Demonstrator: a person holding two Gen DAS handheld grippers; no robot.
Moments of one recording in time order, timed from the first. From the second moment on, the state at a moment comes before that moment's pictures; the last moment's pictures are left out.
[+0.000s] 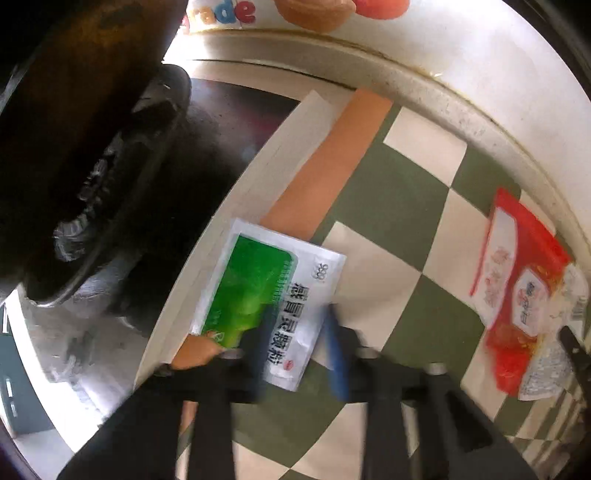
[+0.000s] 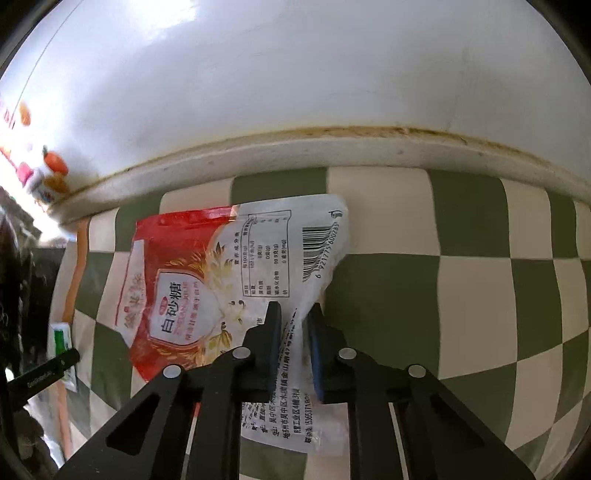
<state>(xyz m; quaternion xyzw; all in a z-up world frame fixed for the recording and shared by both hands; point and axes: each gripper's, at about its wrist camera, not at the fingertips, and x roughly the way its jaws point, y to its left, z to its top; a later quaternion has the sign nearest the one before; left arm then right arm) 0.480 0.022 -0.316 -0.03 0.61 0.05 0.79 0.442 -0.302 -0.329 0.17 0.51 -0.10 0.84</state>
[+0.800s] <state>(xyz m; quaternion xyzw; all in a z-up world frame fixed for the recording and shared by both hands) 0.398 0.046 -0.278 -0.09 0.57 0.01 0.82 0.353 -0.321 -0.268 0.23 0.46 -0.06 0.86</state>
